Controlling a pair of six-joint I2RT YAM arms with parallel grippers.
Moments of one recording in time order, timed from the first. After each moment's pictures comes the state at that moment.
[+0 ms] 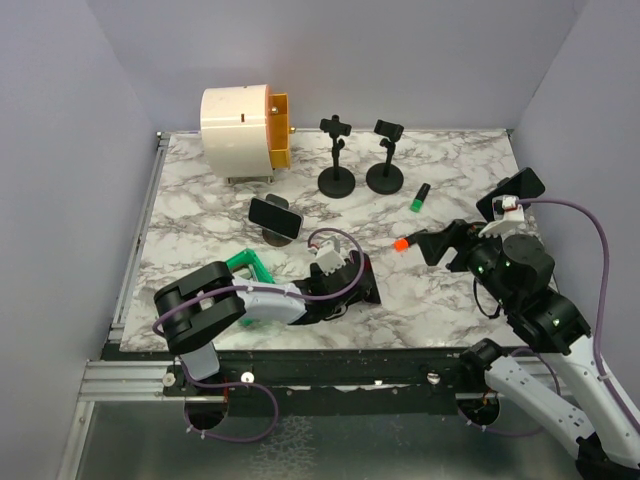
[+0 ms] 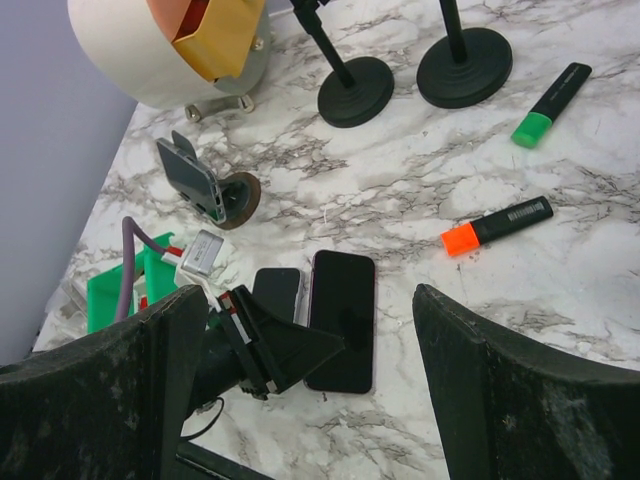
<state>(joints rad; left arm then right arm) -1.13 1.69 0.77 0.24 -0.43 -1.32 0.55 0.57 0.86 -0.53 0.17 0.50</state>
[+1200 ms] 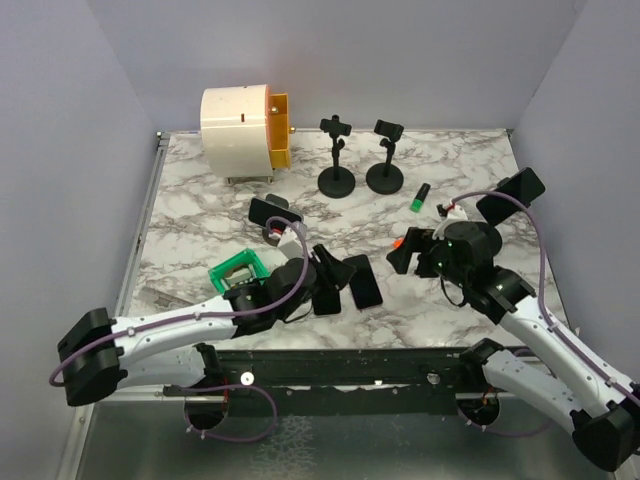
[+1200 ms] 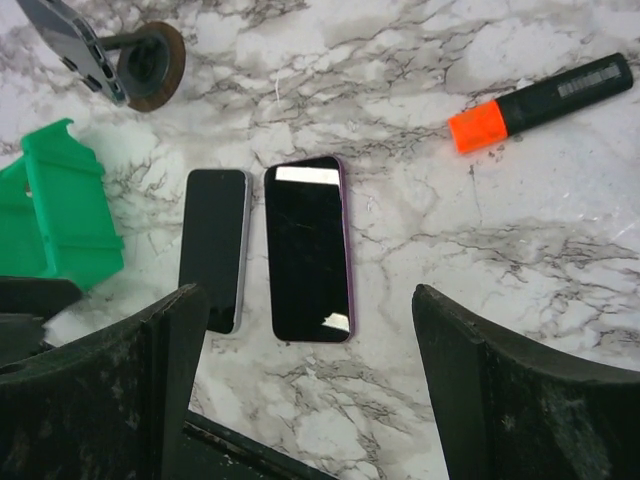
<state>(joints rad) -1.12 1.13 0.64 0.08 -0.42 -1.14 0.55 0.80 0.70 -0.45 0.06 0.52</state>
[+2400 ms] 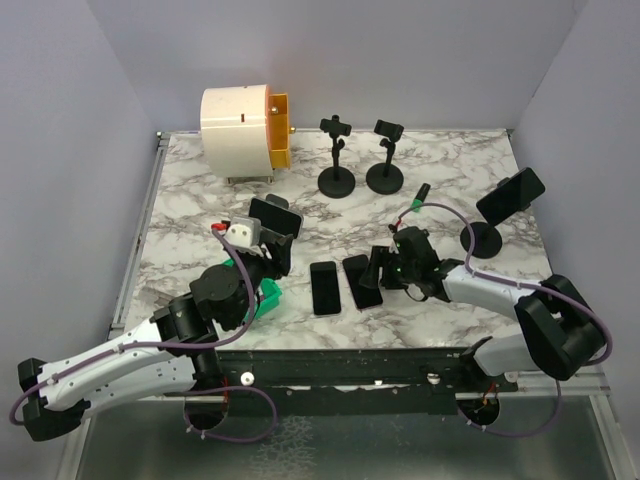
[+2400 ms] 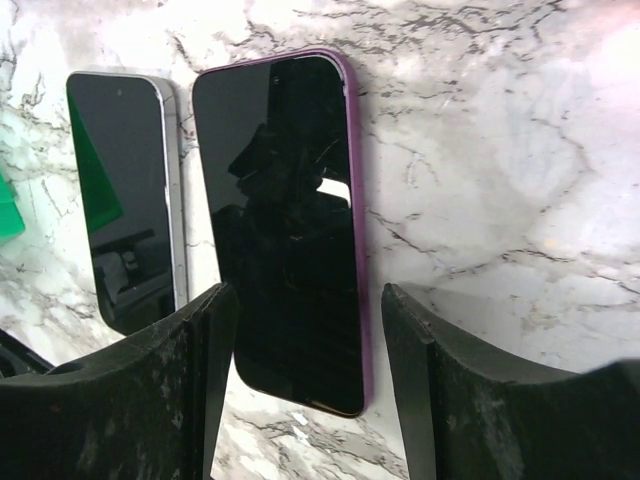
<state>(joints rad) -1.12 0.64 0.67 -0.06 -0.77 -0.22 0.60 1.38 0.56 -0.01 -0.14 0.58</state>
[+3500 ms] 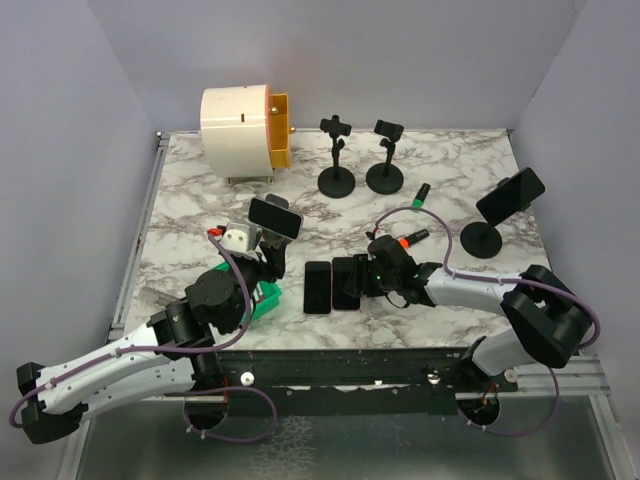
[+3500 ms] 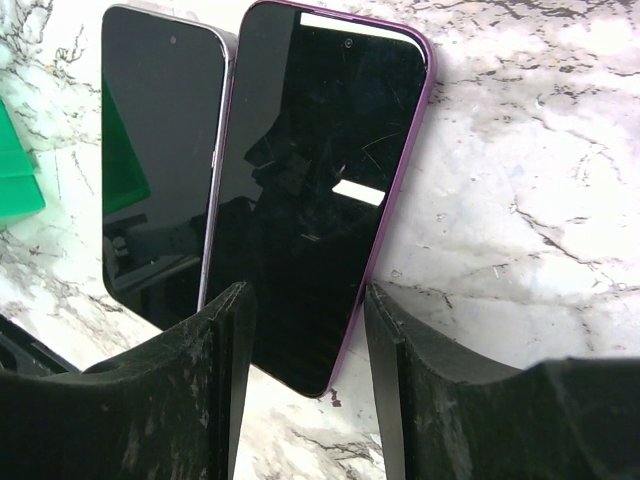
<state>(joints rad) -1.12 0.59 0.63 -0.05 -0.80 -0.17 0.79 1.46 0.61 0.03 -0.04 0.67</state>
